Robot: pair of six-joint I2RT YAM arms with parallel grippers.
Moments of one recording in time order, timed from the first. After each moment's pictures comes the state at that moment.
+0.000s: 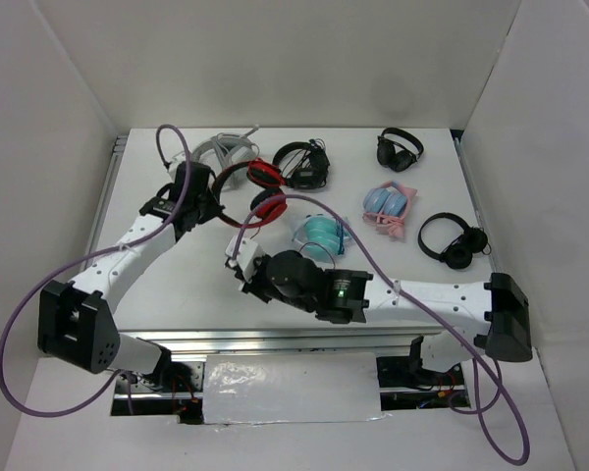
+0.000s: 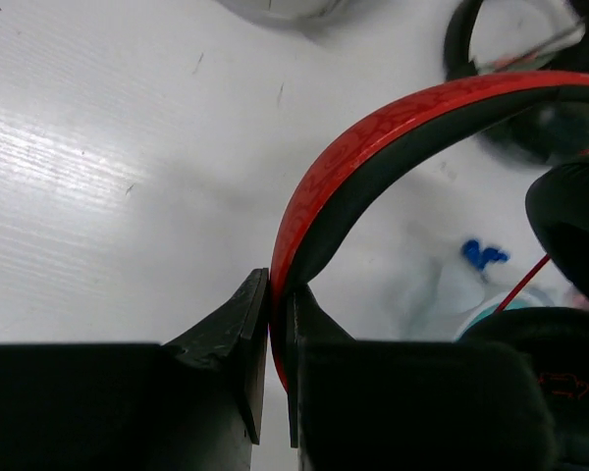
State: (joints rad) left arm -0.30 1.41 1.17 -0.50 -0.26 -0.78; right arm 1.33 1.37 1.06 -0.05 0.28 -0.09
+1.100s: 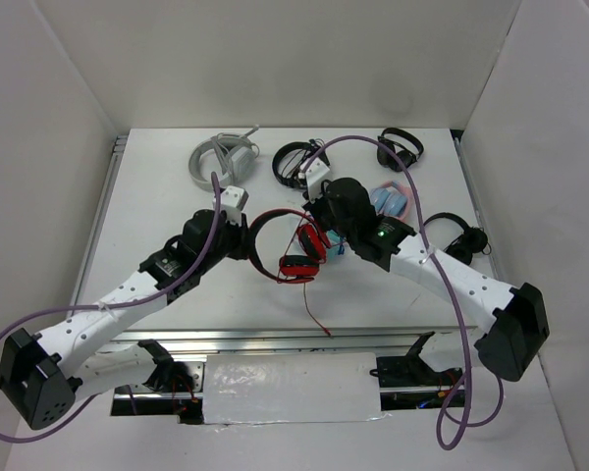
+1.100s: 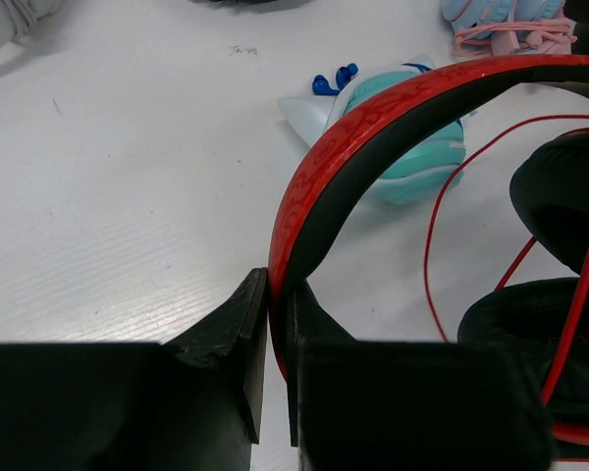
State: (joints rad) left arm -0.66 1.06 0.80 -0.18 -0.15 -0.30; right arm 0.75 1.30 1.10 -0.20 0.25 -0.19
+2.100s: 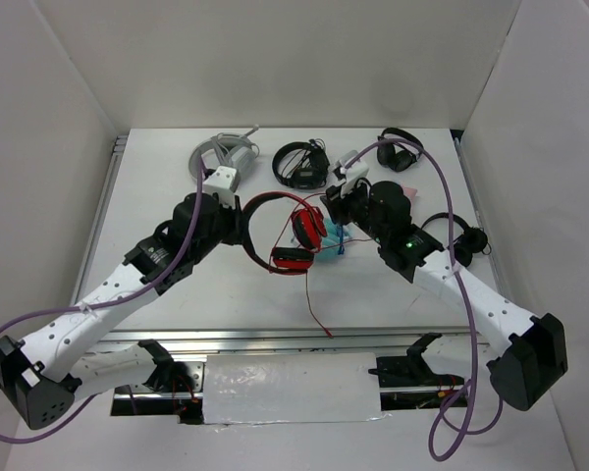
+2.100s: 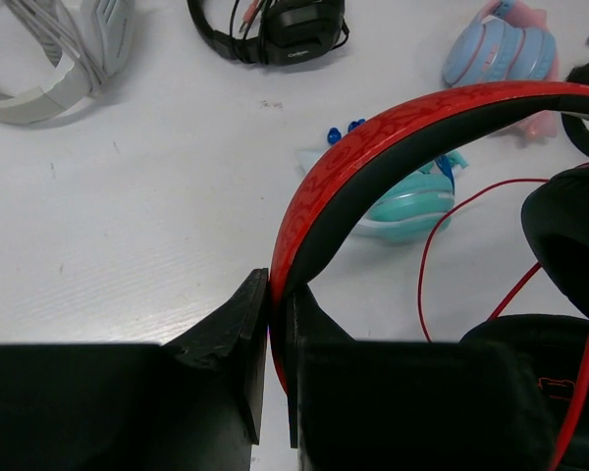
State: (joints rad) left arm -0.67 1.06 1.02 -0.36 -0.23 -0.29; right arm 0.58 1.14 0.91 0.05 -0.02 -0.12
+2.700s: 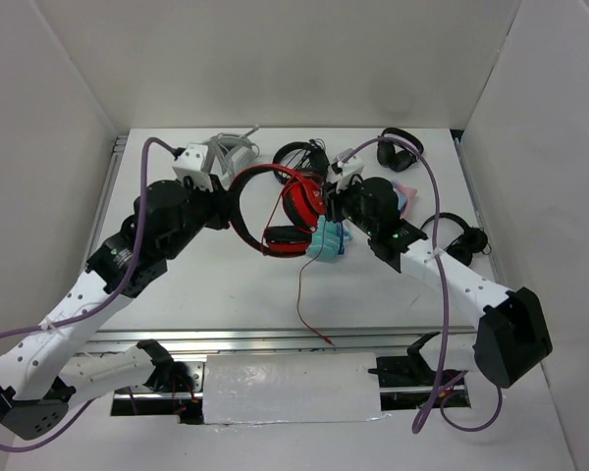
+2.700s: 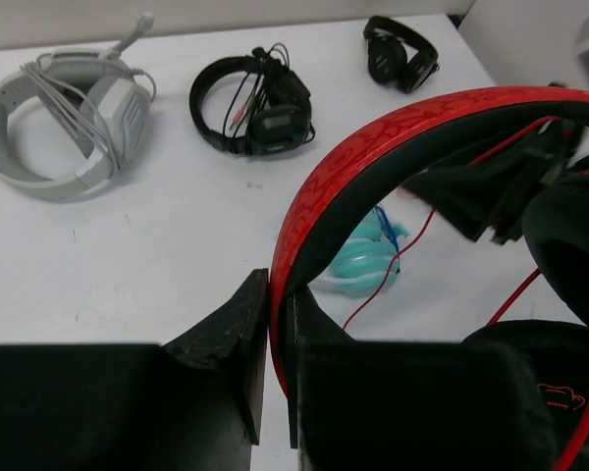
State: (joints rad) left arm -0.67 0.99 1.20 -0.46 -0.25 -0.30; right arm 0.52 1.25 0.88 0.17 -0.04 -0.02
